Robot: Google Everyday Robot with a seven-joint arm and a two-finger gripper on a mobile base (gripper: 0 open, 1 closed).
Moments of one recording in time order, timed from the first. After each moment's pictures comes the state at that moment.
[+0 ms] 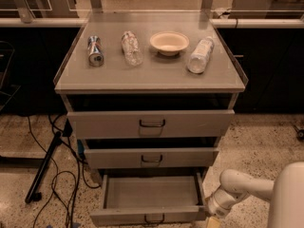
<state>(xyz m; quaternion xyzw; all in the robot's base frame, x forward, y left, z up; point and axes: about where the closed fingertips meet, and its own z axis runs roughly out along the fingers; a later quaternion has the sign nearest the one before) 0.399 -0.235 0.250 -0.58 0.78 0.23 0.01</state>
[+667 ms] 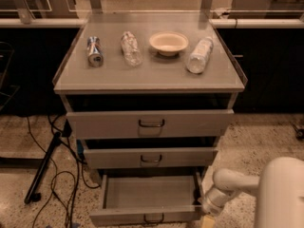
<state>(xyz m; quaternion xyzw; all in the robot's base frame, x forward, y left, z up) 0.409 -0.222 0.232 -0.59 0.77 0.23 0.00</state>
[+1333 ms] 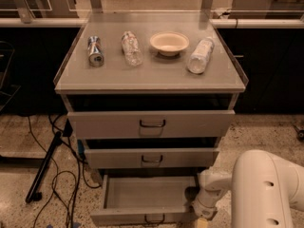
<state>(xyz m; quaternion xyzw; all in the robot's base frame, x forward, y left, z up) 0.405 -0.202 0.191 -0.63 0.74 0.23 -0.06</state>
